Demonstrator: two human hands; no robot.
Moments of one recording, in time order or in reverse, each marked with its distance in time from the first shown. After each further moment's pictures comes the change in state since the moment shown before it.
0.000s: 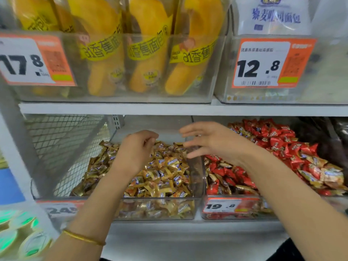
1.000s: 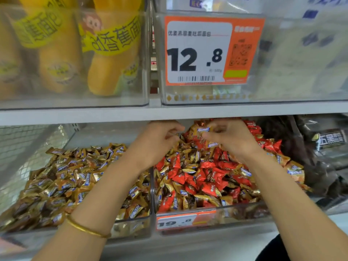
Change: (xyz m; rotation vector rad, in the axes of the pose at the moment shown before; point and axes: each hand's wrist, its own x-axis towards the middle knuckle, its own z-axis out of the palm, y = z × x) left_hand 0.047 0.099 0.080 -0.125 -0.316 0.264; right_hand -0.004 0.072 -0.113 -0.160 0.557 -0.051
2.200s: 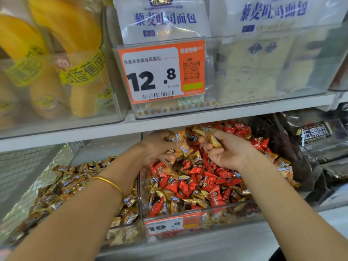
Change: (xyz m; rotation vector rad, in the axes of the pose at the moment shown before) left_hand 0.044 0.002 0.029 -0.535 -0.161 -0.481; right_hand -0.008 0.013 -0.023 1.144 -0.198 0.647
